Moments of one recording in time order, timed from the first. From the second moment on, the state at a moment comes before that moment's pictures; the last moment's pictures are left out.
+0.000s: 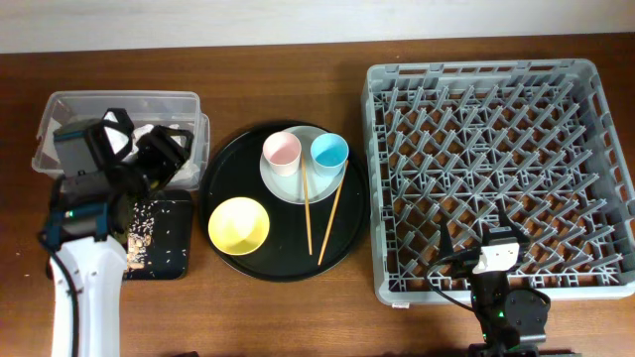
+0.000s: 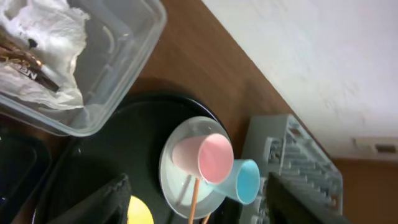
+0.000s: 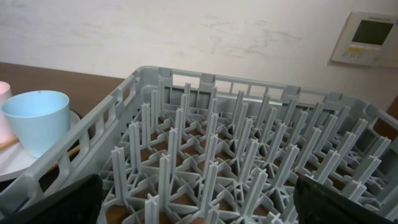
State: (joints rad) left arm 0.21 1.26 1.10 -0.57 0.44 -0.64; right arm 0.03 0.01 0.01 -0.07 -0.03 -0.11
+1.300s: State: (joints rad) left arm 0.21 1.15 1.10 -0.58 0.45 -0.58; right arm 0.81 1.44 1.01 -0.52 0.01 0.50
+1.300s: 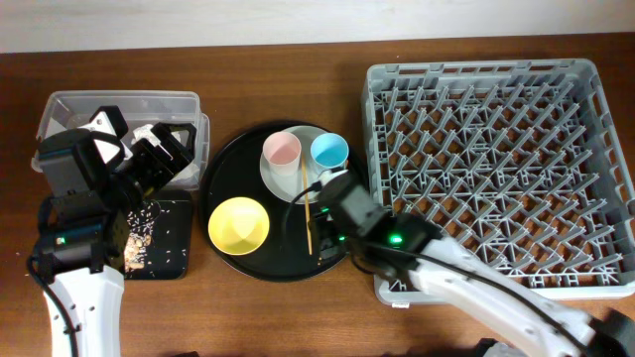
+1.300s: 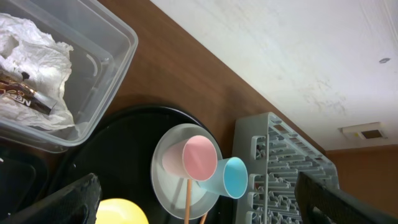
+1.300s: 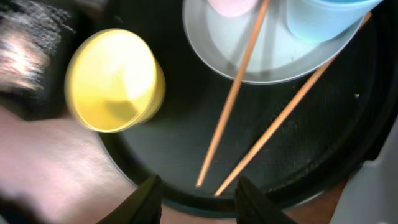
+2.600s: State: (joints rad) left arm 0.21 1.15 1.10 -0.58 0.45 -0.58; right arm 0.69 1.35 1.06 -0.61 0.17 0.55
